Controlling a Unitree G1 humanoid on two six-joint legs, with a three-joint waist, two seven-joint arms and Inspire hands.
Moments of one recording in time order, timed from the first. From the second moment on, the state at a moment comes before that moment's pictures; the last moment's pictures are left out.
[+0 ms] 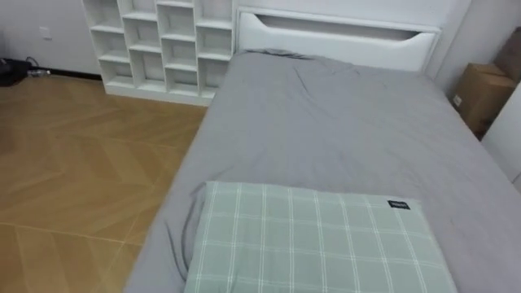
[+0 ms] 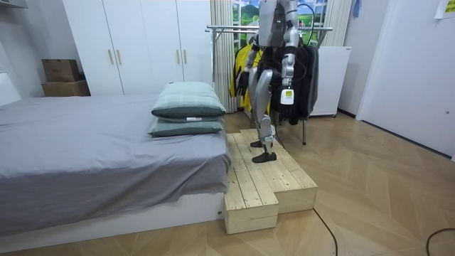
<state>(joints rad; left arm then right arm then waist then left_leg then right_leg) 0.22 0.22 0.10 1.17 0.10 0.12 0.01 0.08 -0.21 -0.02 1.21 0.06 0.07 0.09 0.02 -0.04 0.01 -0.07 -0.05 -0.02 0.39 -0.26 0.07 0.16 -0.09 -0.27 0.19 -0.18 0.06</state>
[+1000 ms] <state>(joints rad) 0.17 0.19 0.07 1.16 0.07 0.07 0.04 0.10 -0.21 -0.02 1.26 0.20 0.04 0.09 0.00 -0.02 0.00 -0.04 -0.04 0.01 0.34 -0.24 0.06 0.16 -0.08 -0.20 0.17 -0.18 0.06</state>
